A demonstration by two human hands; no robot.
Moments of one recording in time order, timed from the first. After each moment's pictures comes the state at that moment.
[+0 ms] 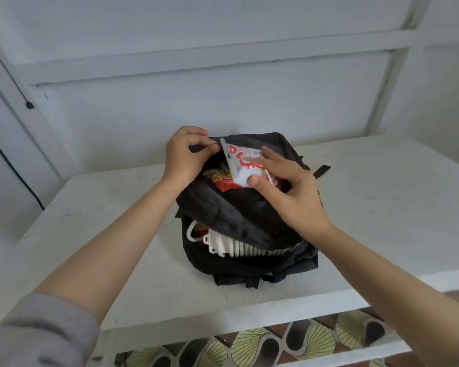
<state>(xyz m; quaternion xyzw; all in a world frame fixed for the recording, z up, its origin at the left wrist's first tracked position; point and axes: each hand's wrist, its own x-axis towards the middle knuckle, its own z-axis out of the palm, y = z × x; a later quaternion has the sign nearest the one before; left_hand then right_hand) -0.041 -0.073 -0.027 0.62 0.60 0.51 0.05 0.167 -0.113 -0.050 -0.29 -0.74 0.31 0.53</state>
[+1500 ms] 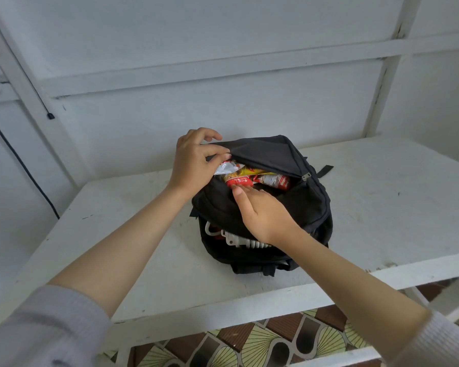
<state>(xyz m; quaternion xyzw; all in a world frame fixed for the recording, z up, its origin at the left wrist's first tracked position) -0.057 -0.103 -0.029 0.72 0.52 0.43 -0.15 0.111 -0.143 -0.070 -0.43 -0.85 0.20 0.24</state>
